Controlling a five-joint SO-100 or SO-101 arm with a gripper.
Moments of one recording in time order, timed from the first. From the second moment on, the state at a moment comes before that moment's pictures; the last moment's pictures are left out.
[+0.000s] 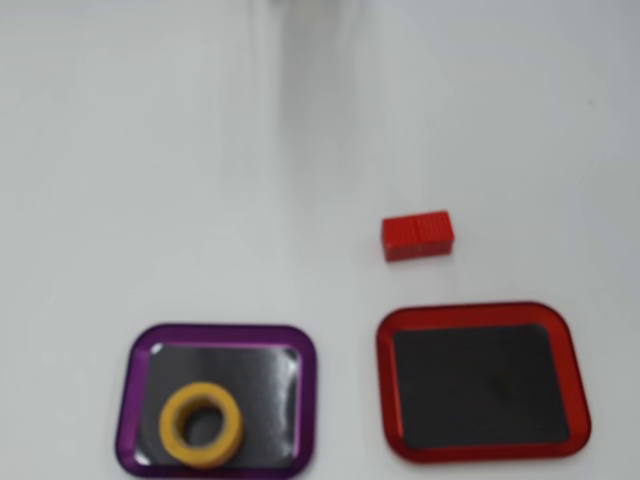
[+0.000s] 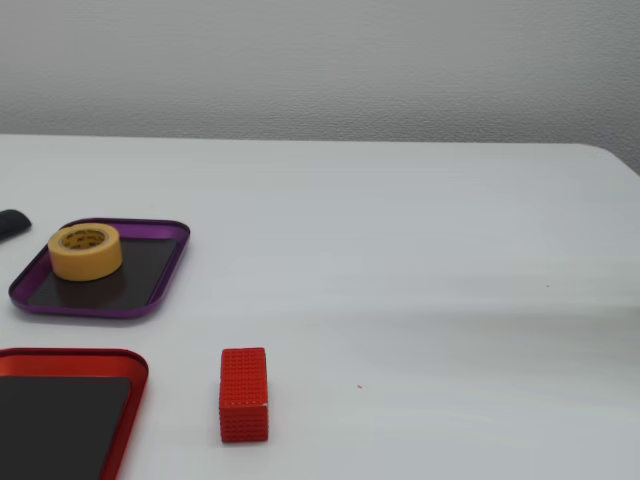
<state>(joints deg) 13.3 143.3 78.0 91.9 -1.1</state>
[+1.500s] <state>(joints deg) 13.1 191.5 176.0 71.1 3.5</state>
